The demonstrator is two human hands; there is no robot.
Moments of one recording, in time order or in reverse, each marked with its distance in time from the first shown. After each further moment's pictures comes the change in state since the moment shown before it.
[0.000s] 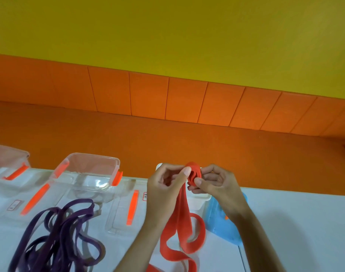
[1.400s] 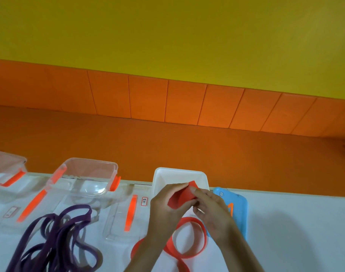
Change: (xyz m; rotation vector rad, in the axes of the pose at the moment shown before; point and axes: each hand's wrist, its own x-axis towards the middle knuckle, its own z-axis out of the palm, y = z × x) left_hand -0.011 -0.066 -0.004 0.378 -0.111 0.120; right_hand -0.005 0.040 0.017 0.302 0.211 0.409
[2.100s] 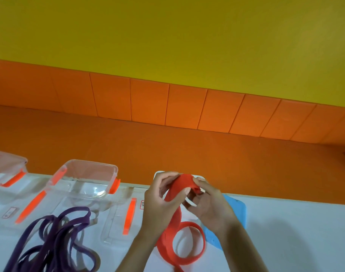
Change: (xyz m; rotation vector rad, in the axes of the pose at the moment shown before) left_hand 0.020 0.016 -0.013 -0.269 0.059 -0.009; right_hand 0.006 -0.031 0.009 0.306 -0.236 0.075
